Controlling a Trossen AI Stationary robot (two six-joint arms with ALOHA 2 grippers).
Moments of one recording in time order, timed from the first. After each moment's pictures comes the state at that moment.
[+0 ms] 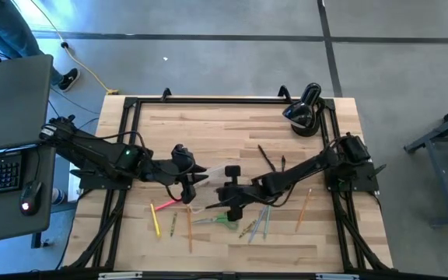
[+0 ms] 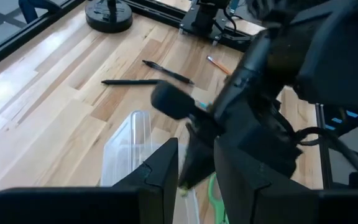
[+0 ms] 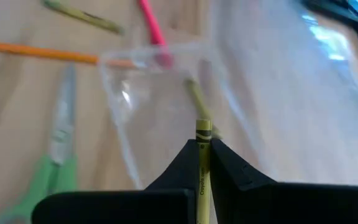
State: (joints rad) left arm -0.37 1.26 1.18 -0.54 -0.47 -0.56; right arm 0.31 1.90 1.25 -0.08 0.39 -0.03
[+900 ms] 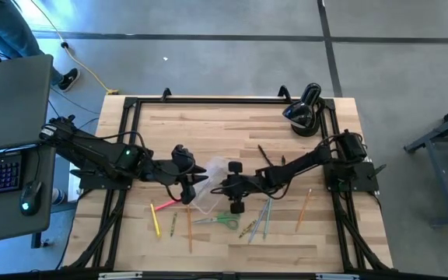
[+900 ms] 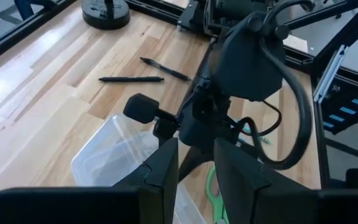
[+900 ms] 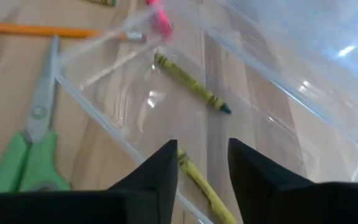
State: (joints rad) left arm -0.37 1.26 1.18 -0.54 -0.46 -0.56; right arm 0.22 1.90 1.06 0.15 0.23 0.02
